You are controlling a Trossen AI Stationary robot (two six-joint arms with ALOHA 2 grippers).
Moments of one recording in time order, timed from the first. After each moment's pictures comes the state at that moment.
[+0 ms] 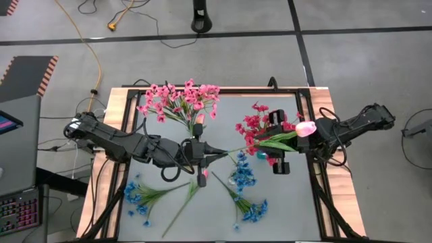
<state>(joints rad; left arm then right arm) -0.35 1.50 1.43 -0.06 -0.48 0.03 0.35 1.07 0.91 0.63 0.18 -0.35</state>
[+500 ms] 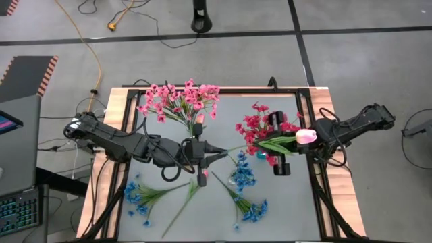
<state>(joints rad) -0.35 1.50 1.43 -0.06 -0.48 0.03 0.35 1.07 0.91 0.60 0.18 -0.33</state>
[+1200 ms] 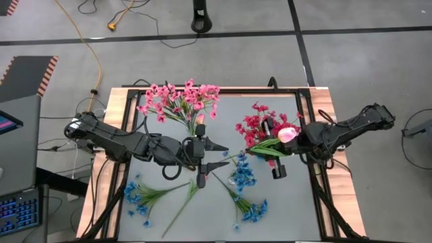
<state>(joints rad) -0.33 1.50 1.43 -0.06 -0.39 -0.04 0.35 1.07 0.91 0.40 0.18 -0.10</state>
